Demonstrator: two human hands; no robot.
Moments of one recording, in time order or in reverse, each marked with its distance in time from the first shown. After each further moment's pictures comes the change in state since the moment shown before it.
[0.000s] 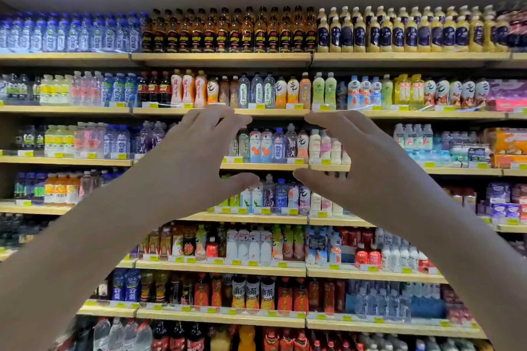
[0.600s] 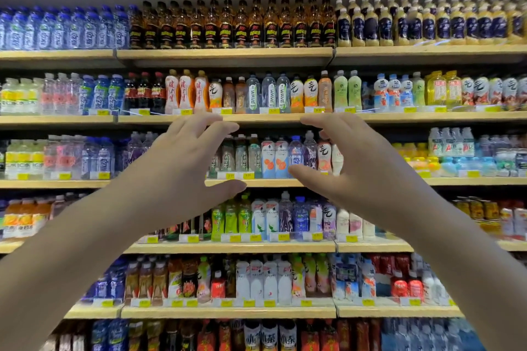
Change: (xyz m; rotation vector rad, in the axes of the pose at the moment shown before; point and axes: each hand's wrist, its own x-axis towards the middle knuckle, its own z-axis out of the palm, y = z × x) left_hand 0.091 -0.182 0.124 -0.009 -0.001 0.052; right_hand 0.151 0.028 0.181 0.041 0.087 -0.021
